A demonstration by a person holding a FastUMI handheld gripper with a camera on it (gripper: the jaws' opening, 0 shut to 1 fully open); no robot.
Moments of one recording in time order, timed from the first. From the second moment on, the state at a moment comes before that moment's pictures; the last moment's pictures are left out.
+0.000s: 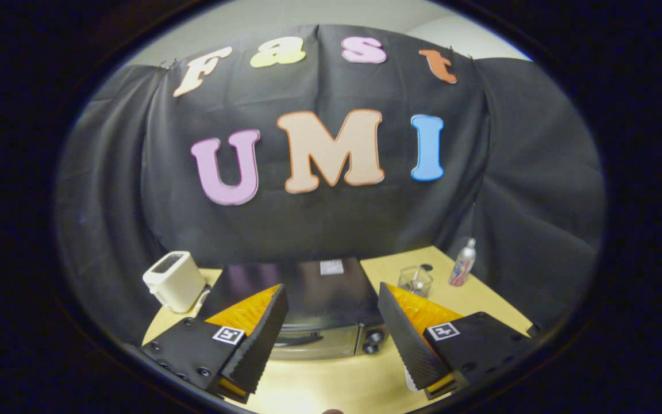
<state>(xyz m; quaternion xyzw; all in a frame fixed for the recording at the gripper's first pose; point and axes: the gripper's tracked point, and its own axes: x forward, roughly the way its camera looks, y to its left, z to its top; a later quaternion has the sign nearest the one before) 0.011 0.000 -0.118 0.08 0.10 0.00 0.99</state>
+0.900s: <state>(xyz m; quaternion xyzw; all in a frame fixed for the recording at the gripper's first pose) 0.002 -0.059 0.054 0.09 -0.03 0.00 1.00</state>
